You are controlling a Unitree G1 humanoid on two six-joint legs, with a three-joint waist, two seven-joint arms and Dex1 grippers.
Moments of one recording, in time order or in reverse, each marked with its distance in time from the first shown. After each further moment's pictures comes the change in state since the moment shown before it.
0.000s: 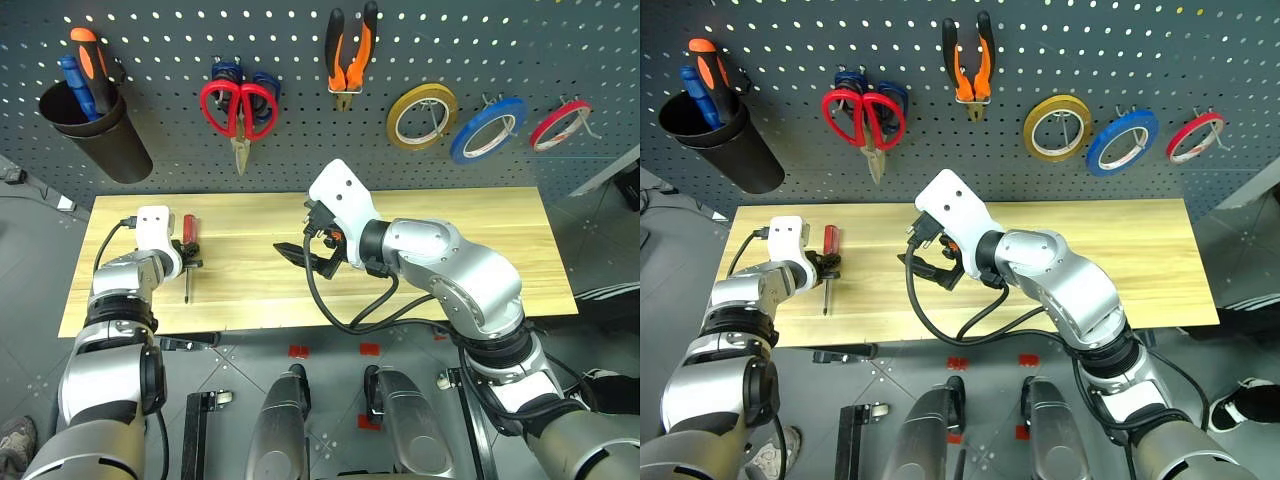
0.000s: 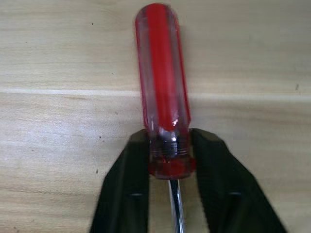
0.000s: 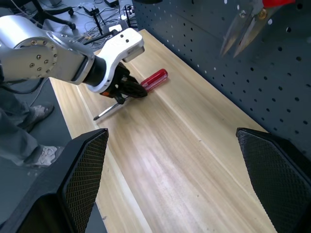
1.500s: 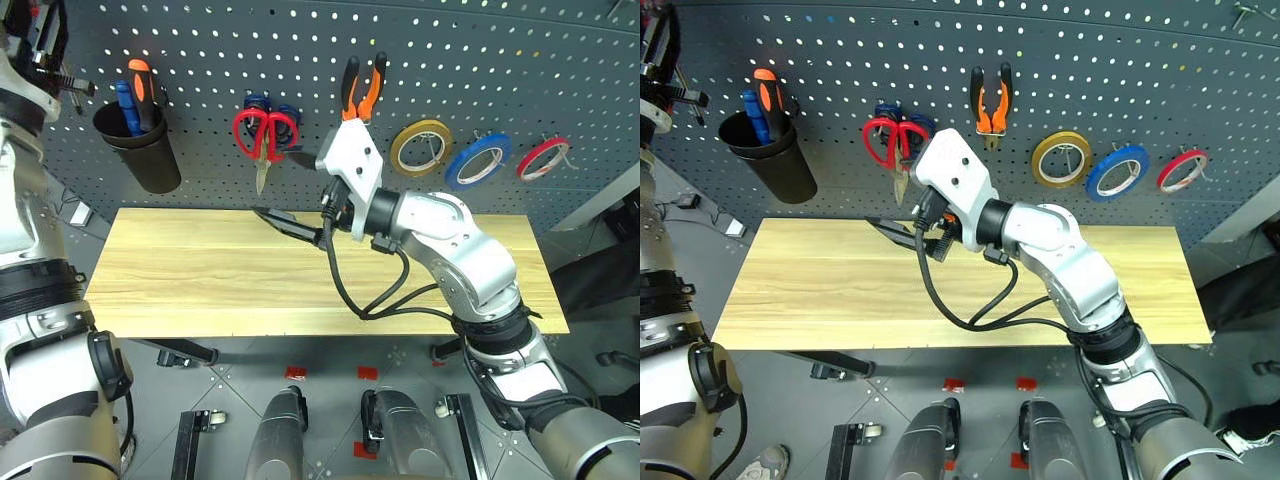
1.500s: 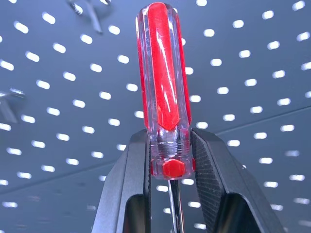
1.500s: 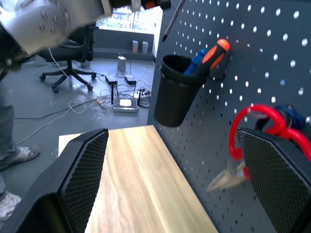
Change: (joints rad) left arm -0.105 0.129 0.163 -0.586 -0.072 -0.504 0.088; right arm -0.035 0.002 -0.044 0.150 -0.006 -0.480 0.144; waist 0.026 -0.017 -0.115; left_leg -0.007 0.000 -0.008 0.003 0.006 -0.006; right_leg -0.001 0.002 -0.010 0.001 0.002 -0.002
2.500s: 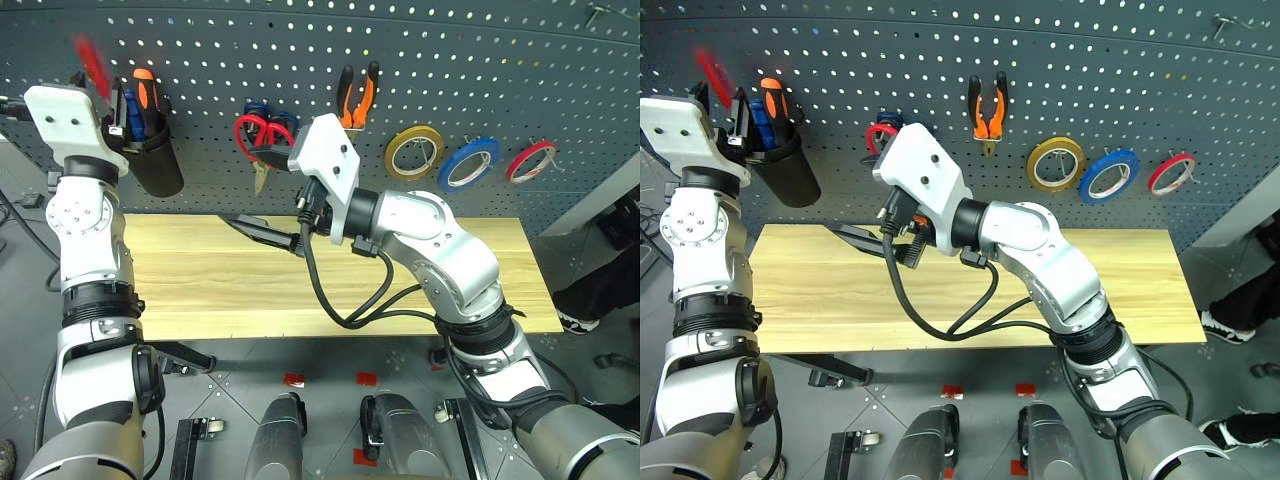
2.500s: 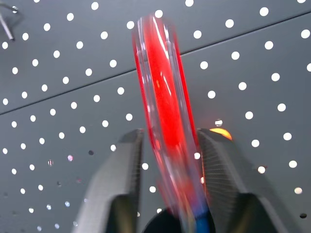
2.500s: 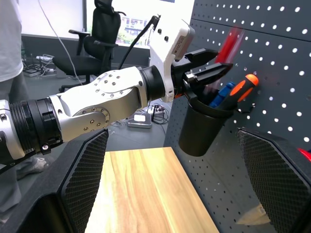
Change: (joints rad) left arm 0.072 -0.131 -0.048 0.244 0.062 -0.263 0.175; right arm -0.018 0.084 0.022 -0.010 0.010 0.024 0.023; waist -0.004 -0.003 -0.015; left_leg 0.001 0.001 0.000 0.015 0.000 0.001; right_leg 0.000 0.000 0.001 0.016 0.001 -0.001
